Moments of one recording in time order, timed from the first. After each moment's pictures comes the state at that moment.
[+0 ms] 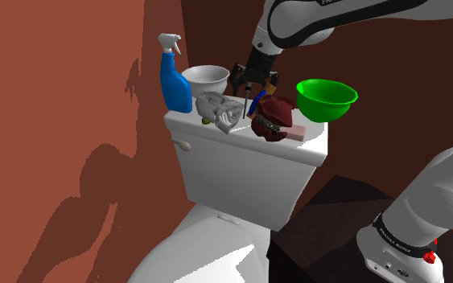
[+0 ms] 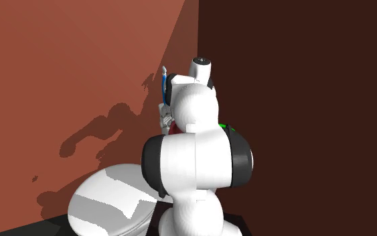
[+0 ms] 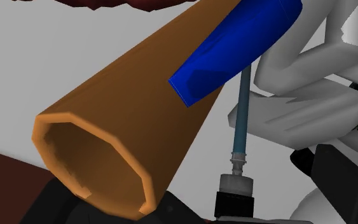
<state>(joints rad) -0.09 -0.24 0.24 -2.15 0.19 2.17 0.62</state>
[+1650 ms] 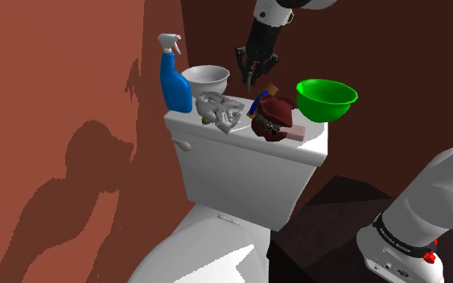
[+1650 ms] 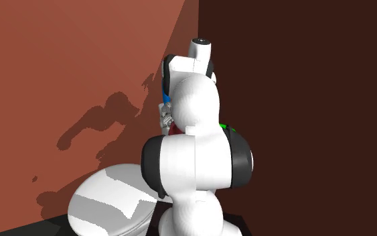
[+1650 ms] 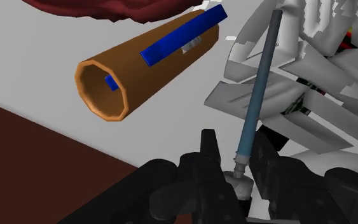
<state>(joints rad) -0.10 -0.25 0.24 -1.97 0.18 1.95 0.64</state>
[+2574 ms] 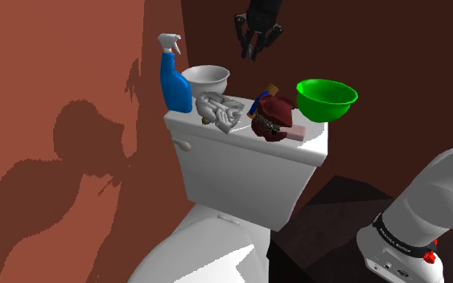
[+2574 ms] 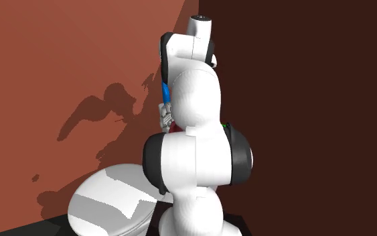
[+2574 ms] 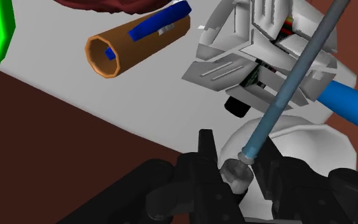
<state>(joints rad) -0.11 -0.22 0.26 -1.76 0.17 1.78 0.67</state>
